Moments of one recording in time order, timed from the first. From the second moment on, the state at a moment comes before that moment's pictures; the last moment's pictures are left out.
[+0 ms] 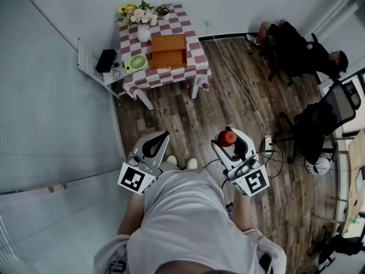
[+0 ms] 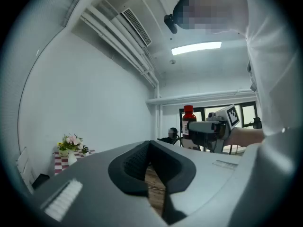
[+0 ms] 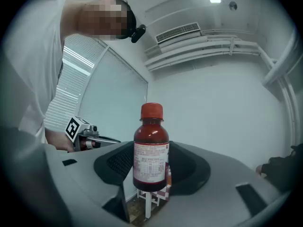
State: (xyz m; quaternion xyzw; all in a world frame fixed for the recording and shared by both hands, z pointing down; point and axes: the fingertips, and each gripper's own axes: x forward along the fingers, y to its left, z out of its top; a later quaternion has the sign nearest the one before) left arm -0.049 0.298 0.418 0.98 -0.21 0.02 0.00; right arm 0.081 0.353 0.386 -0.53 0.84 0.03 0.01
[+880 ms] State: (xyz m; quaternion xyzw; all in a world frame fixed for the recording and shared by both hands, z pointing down) left arm -0.056 0.281 0.439 0.97 -0.22 0.05 0.02; right arm 0.082 0.339 0.392 -0.52 0.85 0.01 0.03
